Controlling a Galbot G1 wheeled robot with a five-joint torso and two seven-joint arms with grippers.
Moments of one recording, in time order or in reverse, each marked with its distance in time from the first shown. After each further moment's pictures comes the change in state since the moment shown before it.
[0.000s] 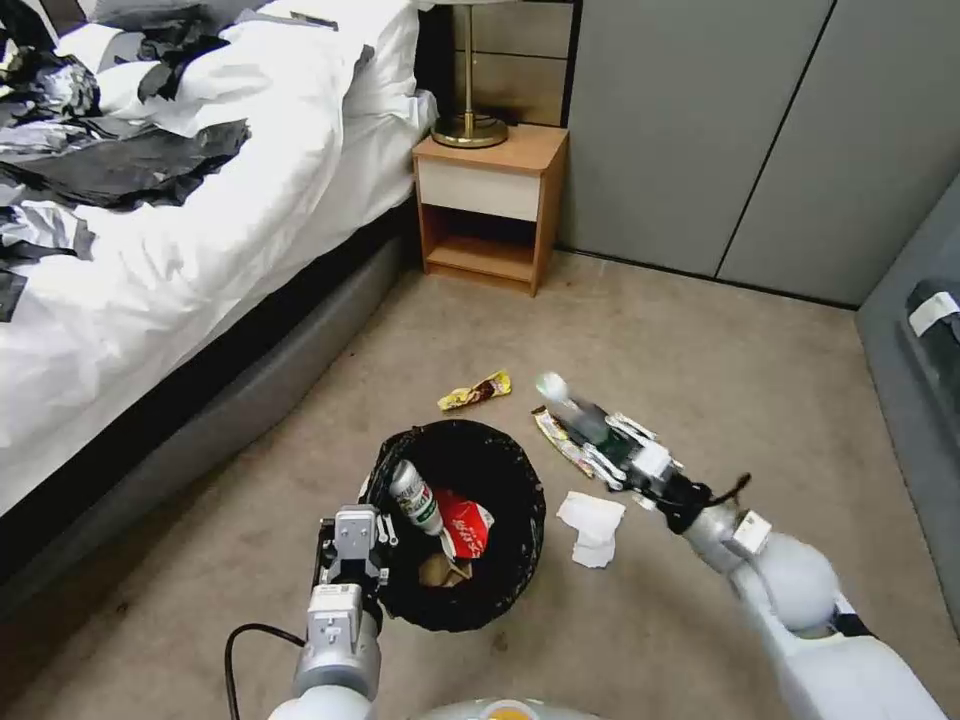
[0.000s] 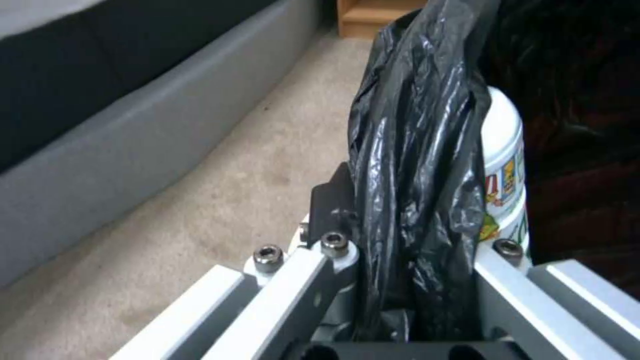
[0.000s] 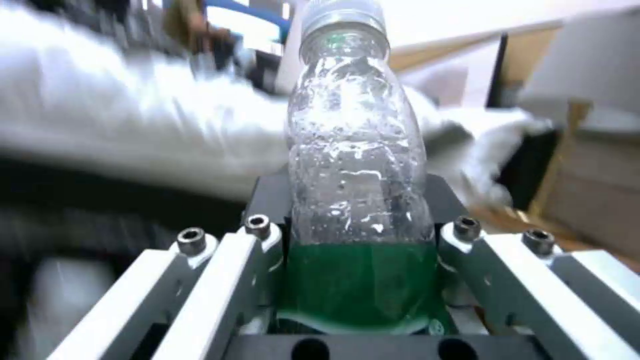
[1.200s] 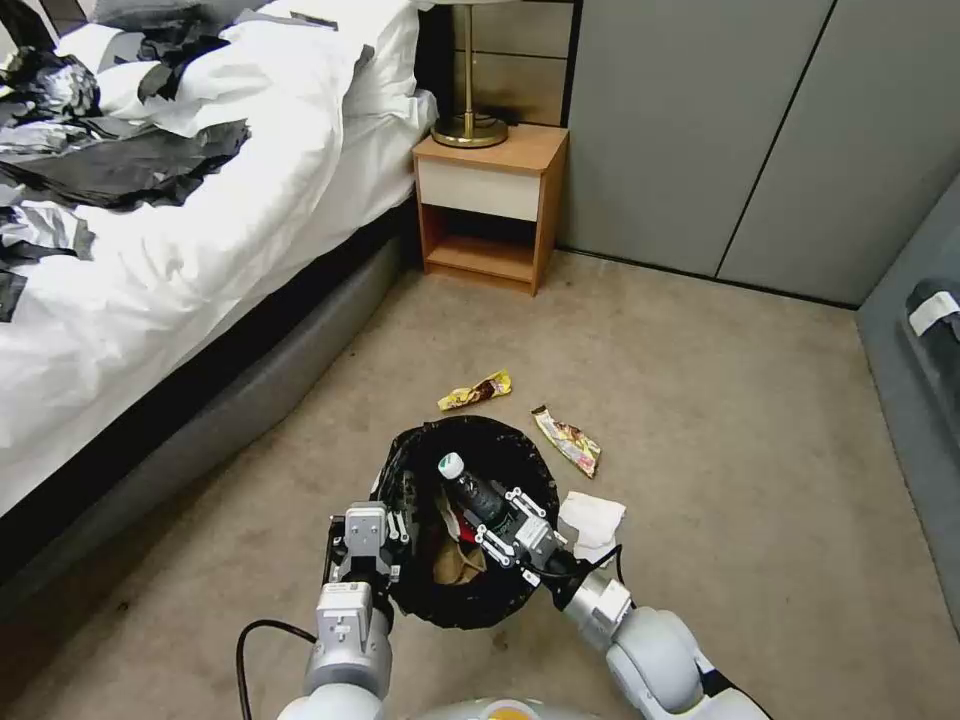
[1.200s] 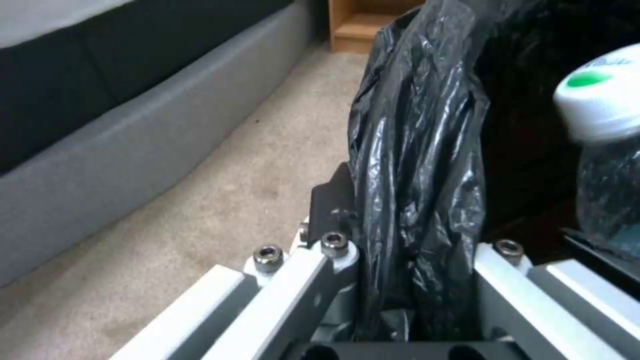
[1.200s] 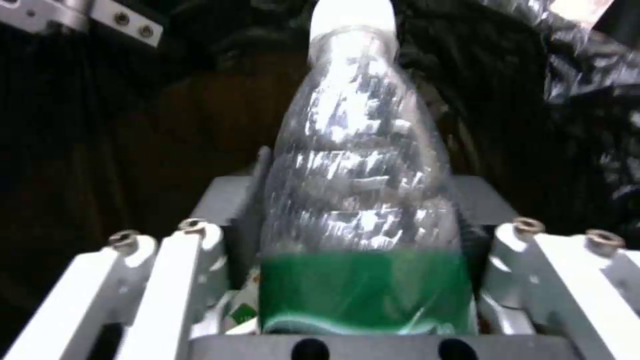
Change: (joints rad) left arm -0.009 -0.011 0.017 -0.021 -0.001 0.000 0.002; right arm -0.002 0.085 -0.247 -0.292 -0.209 0.049 0.160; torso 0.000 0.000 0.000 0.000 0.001
